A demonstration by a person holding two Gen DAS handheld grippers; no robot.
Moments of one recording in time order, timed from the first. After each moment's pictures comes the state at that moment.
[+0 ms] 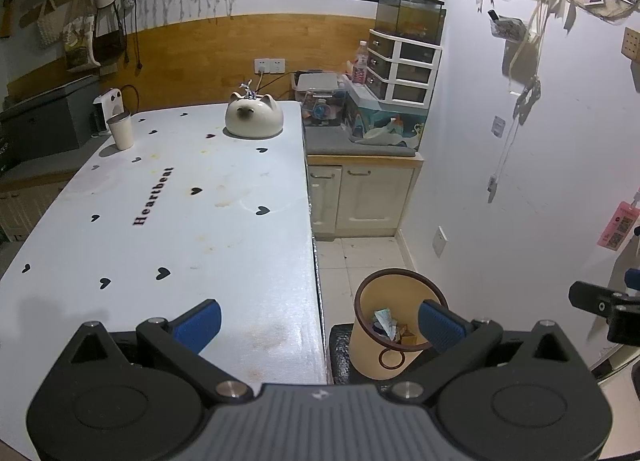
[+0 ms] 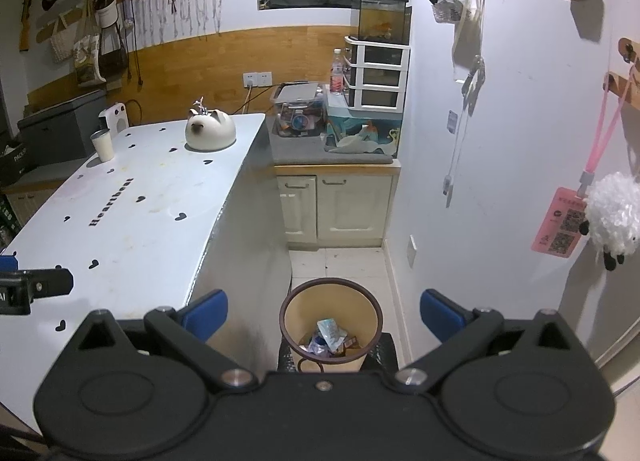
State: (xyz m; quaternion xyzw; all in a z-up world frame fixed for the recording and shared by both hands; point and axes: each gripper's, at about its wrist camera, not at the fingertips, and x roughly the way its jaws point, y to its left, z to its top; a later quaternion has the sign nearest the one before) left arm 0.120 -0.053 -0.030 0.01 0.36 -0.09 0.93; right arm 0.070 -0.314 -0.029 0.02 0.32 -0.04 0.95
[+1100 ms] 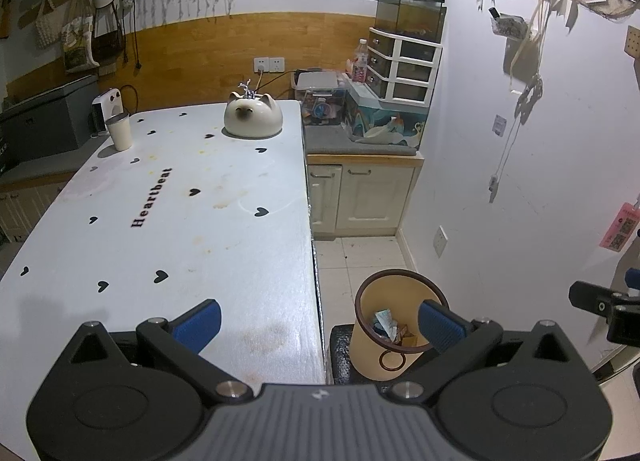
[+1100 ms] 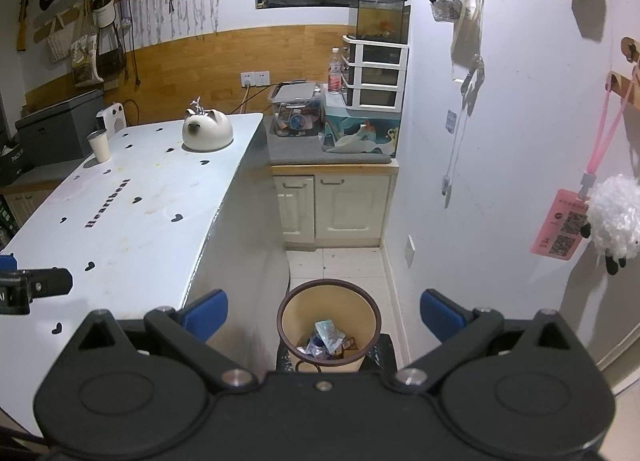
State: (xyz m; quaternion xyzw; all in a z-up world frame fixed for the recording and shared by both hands) left arm 0.123 -0.056 -0.031 0.01 0.36 -0.09 0.93; right arm 0.072 -0.316 -0.030 0.03 0.32 -0.05 0.95
